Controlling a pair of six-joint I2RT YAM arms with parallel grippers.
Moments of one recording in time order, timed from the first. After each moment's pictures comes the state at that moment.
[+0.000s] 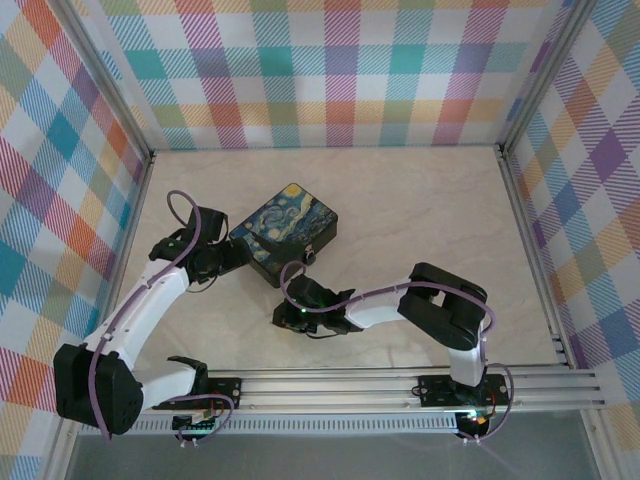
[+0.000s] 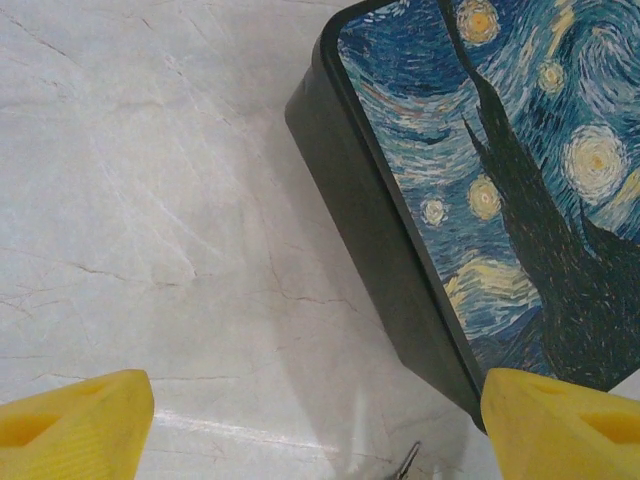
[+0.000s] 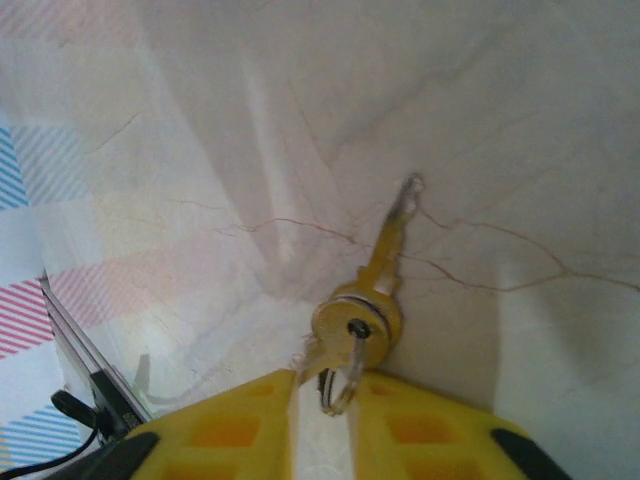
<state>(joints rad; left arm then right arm) -0.25 1.17 0.92 -0.82 -0.05 -0.64 1.15 1.90 0.91 0.23 -0.17 1.26</state>
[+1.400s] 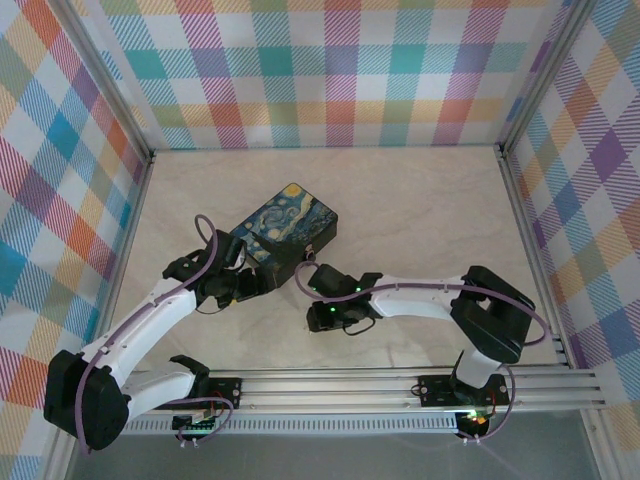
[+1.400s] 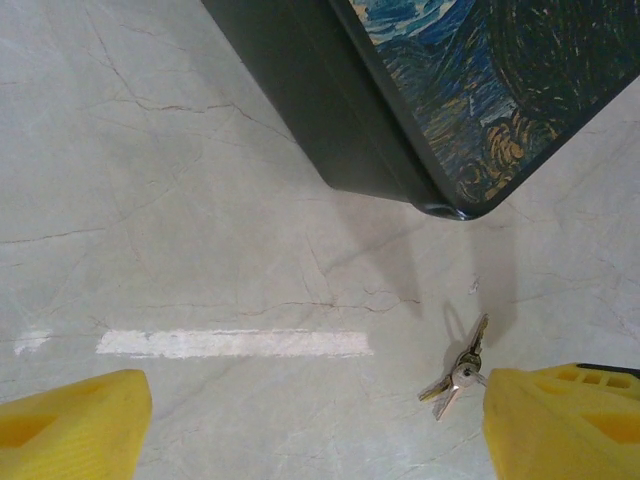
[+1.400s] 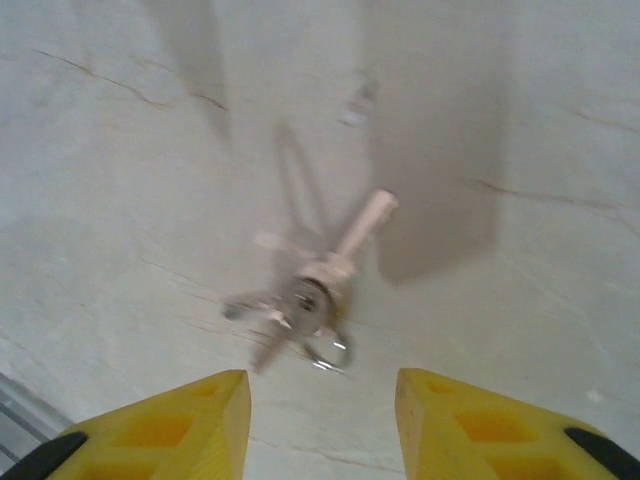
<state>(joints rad) -0.43 1.09 0.77 -0.81 0.13 -0.68 1.07 1.67 0.93 -0.40 -0.14 0.78</state>
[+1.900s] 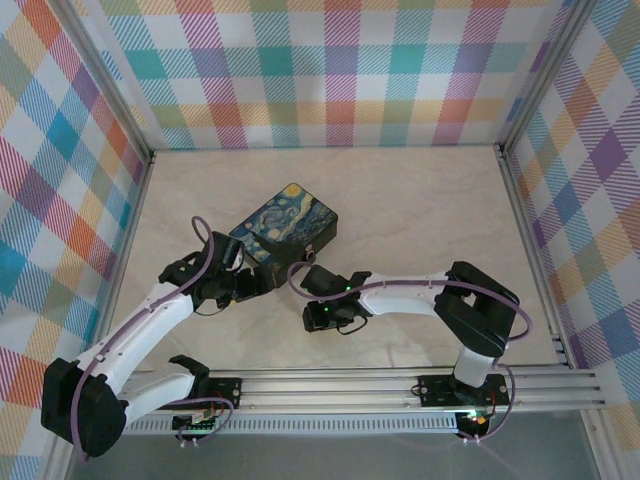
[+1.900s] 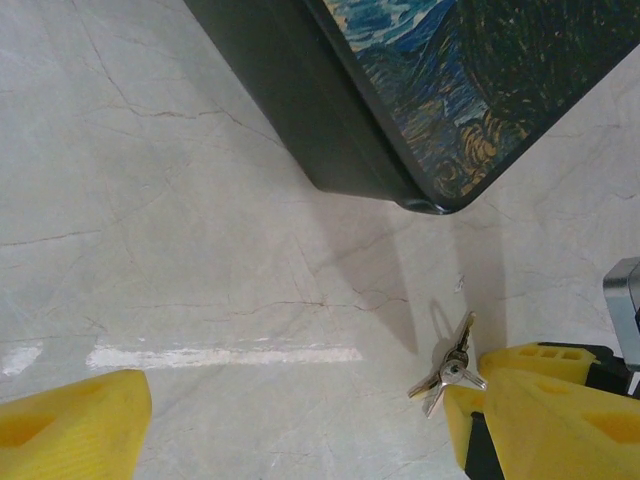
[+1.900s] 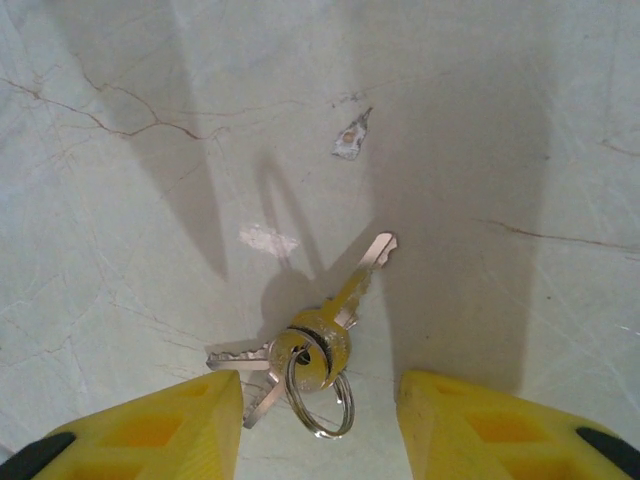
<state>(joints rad) -0.43 1.05 0.76 -0.81 0.14 -0.69 1.07 1.74 0.98 -0.42 -0.11 0.81</state>
